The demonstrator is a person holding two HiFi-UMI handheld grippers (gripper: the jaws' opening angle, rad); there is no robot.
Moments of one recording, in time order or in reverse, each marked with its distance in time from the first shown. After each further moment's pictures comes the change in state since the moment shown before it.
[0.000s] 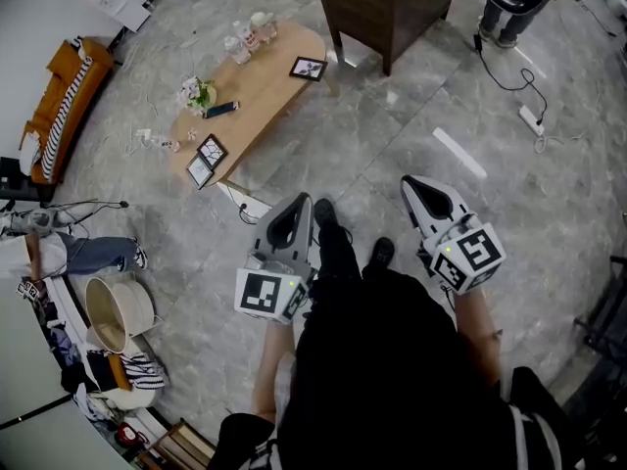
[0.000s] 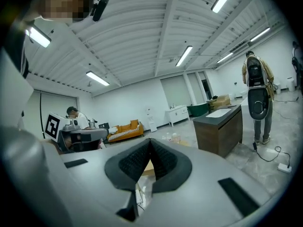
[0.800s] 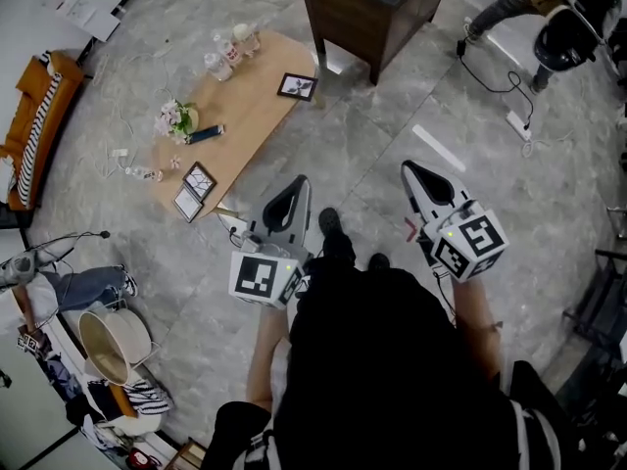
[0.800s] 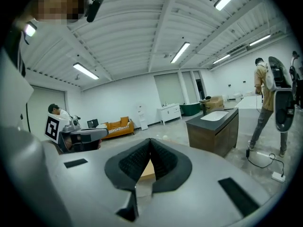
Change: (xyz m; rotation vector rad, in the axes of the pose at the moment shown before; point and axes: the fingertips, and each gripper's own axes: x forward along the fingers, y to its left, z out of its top) left arm 0.126 0.128 0.023 -0.019 -0.025 -0.105; right arm 0.146 -0.068 0.048 -0.004 0.047 -0.107
